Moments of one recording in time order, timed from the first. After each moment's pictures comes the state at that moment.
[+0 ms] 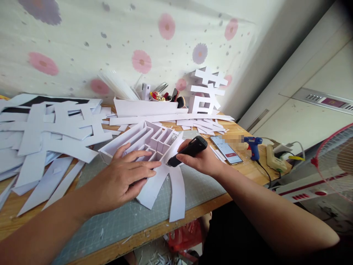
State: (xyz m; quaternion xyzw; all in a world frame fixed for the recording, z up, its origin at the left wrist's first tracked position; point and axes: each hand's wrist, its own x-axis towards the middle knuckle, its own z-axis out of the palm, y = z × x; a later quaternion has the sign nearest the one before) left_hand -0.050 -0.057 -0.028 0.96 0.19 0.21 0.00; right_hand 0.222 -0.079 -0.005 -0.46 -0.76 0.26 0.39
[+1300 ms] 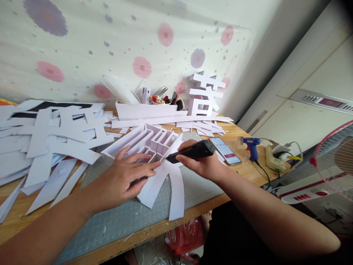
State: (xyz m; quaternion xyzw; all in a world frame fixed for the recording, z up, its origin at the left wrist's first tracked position) left_hand -0.051 -0.058 -0.028 0.95 0.23 0.19 0.06; right_hand 0.216 -0.097 0.004 -0.44 -0.77 0.17 0.44
